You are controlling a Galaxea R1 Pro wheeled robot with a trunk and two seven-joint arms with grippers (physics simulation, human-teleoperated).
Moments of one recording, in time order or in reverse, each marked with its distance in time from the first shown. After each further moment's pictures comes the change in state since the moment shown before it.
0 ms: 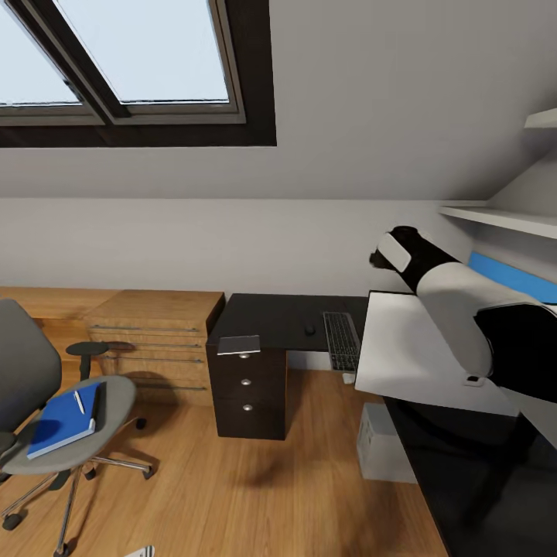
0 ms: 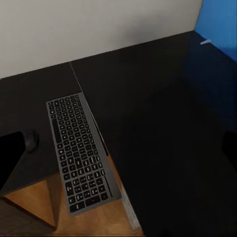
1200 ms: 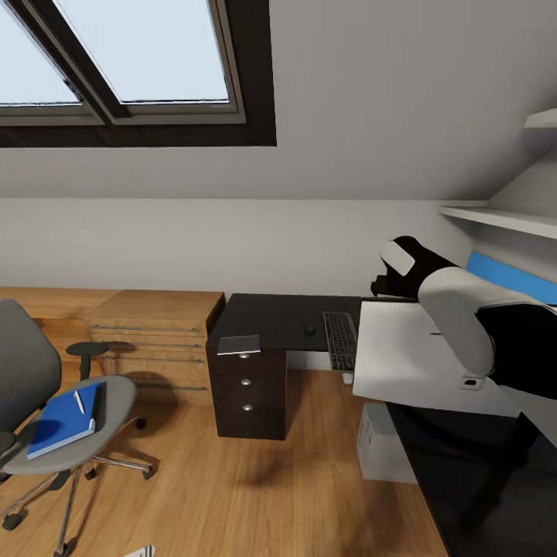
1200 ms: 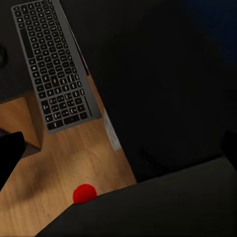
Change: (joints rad) left arm 0.000 0.000 0.000 -0.001 0.000 -0.001 0.000; right arm -0.002 -0.006 -0.045 0.091 -0.094 0.246 -0.098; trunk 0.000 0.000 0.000
